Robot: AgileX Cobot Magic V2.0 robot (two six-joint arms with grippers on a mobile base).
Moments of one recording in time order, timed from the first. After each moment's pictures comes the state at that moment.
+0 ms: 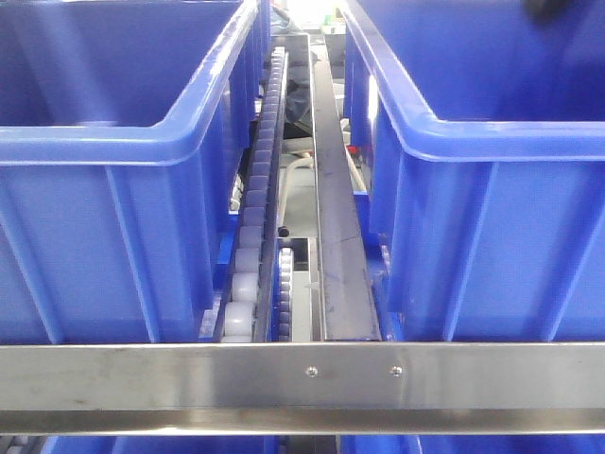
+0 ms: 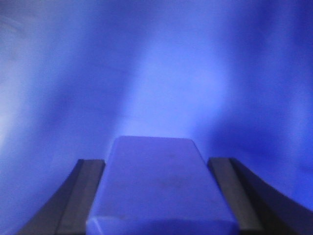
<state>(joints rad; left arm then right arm) -0.25 0.38 -0.75 0.30 0.69 -0.26 0.34 1.35 -1.22 -0.22 0.86 0.24</state>
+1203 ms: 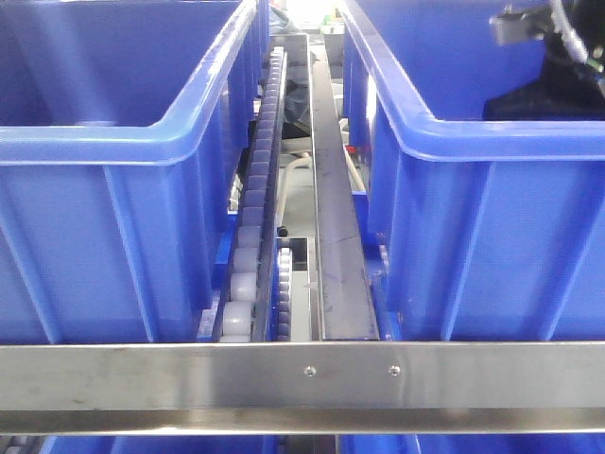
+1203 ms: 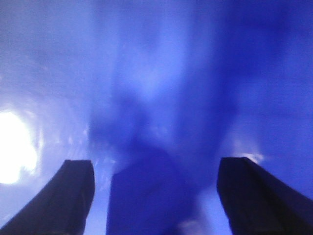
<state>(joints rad) -0.25 0.38 -0.75 0.30 0.75 -0.26 0.17 1.77 -1.33 -0.23 0.73 0.24</state>
